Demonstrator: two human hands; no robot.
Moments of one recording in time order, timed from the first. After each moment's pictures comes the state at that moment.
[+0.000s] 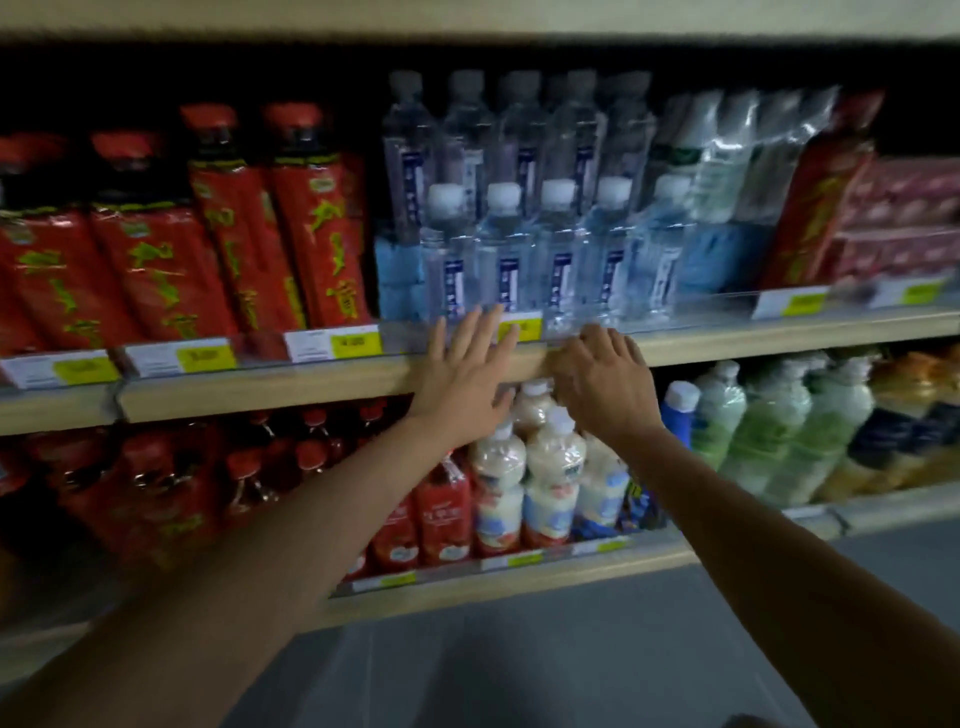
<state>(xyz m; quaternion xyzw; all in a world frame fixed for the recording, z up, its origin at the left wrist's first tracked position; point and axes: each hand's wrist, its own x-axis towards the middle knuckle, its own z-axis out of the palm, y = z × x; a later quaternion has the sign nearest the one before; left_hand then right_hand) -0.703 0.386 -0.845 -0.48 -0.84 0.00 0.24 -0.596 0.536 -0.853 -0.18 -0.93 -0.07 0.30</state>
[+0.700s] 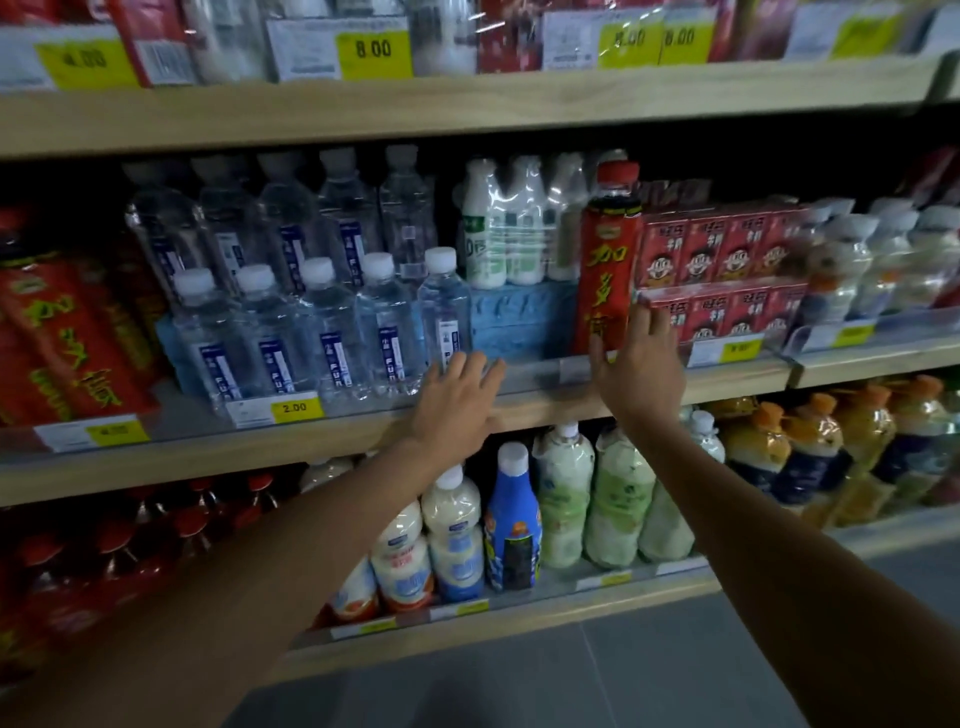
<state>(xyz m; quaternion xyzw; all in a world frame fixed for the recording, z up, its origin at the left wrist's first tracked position) -0.602 0.616 -0.803 -0.48 -0.84 0.05 0.23 -0.496 0.789 -0.795 -0.33 -0.84 0.09 0.41</state>
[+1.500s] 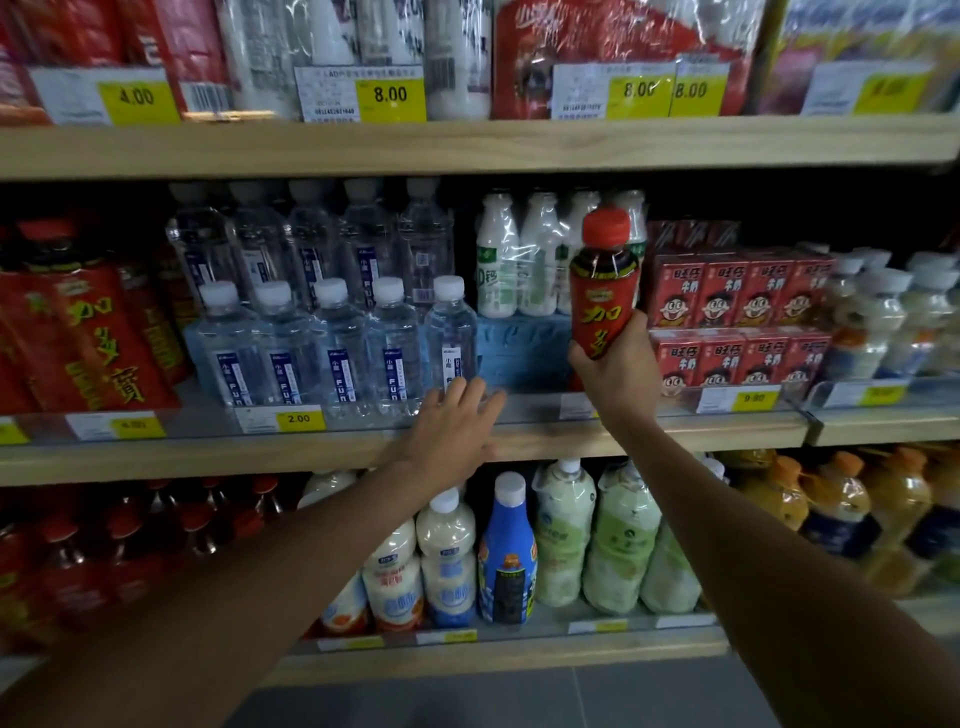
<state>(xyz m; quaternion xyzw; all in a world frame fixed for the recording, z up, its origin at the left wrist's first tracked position) -0.597 0.622 -0.800 -0.46 -0.86 0.06 0.23 -0.531 0.810 -0.774 -0.26 -0.81 0.29 0.44</state>
